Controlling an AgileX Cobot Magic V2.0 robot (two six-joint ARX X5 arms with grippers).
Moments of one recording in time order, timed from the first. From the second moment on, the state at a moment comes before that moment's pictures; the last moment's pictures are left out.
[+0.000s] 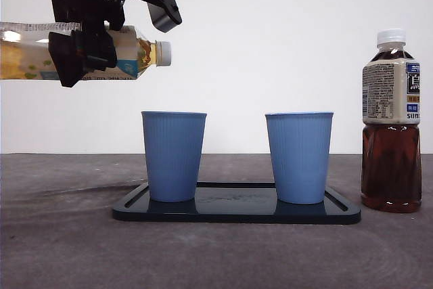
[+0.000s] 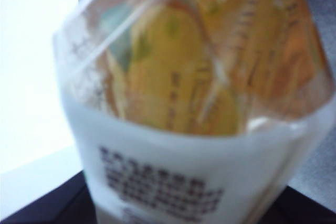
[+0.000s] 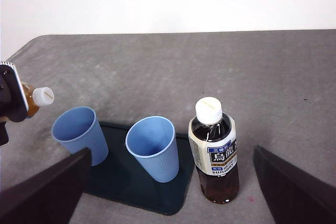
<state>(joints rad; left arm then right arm) -0.79 1.69 1.42 -1.16 -0.97 0.24 0.33 0.53 1.01 -0.81 -0.05 0.23</state>
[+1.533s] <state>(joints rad) -0.52 1.06 0.65 -0.07 -0.33 -0.23 0.33 0.53 1.01 -0.82 -0.05 0.23</state>
